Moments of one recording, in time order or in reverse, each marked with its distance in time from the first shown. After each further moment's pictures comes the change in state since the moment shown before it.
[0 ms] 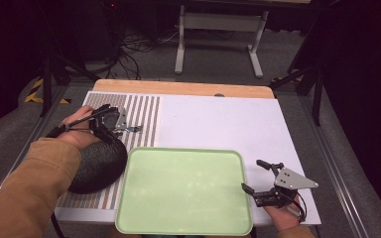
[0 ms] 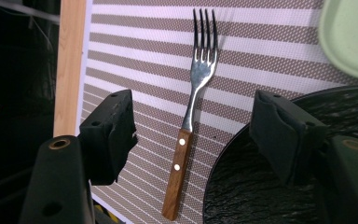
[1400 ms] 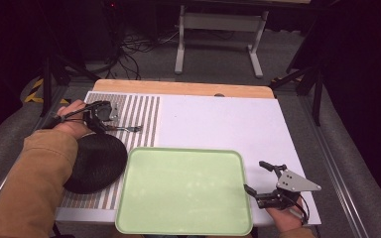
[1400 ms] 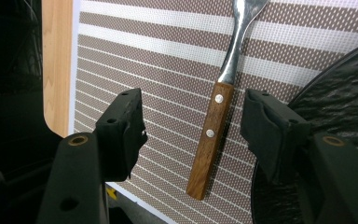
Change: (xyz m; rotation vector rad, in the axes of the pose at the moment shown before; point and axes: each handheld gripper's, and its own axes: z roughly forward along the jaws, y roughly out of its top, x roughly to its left) left arm 0.026 -0.030 0.035 0.083 -0.026 -0.008; right arm 0.002 -0.002 -0.007 0.012 -0.023 -0.019
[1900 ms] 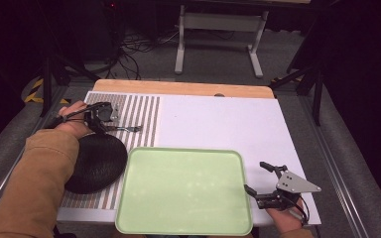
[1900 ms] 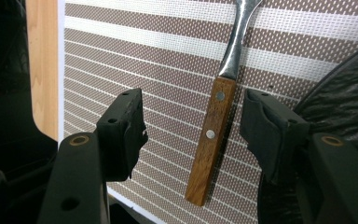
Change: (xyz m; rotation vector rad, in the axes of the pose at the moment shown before) left arm 0.002 -0.002 0.015 0.011 -0.032 0.015; right arm 0.001 -0.002 -0.001 0.003 -0.014 -0.002
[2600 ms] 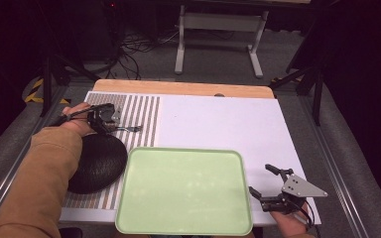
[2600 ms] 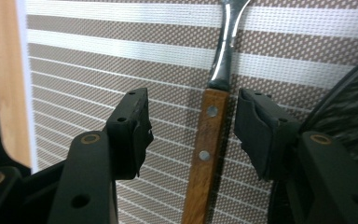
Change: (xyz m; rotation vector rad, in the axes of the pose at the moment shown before) left arm 0.004 0.000 0.021 -0.025 -0.088 0.057; right arm 0.001 -0.004 -0.014 0.002 -0.039 0.020
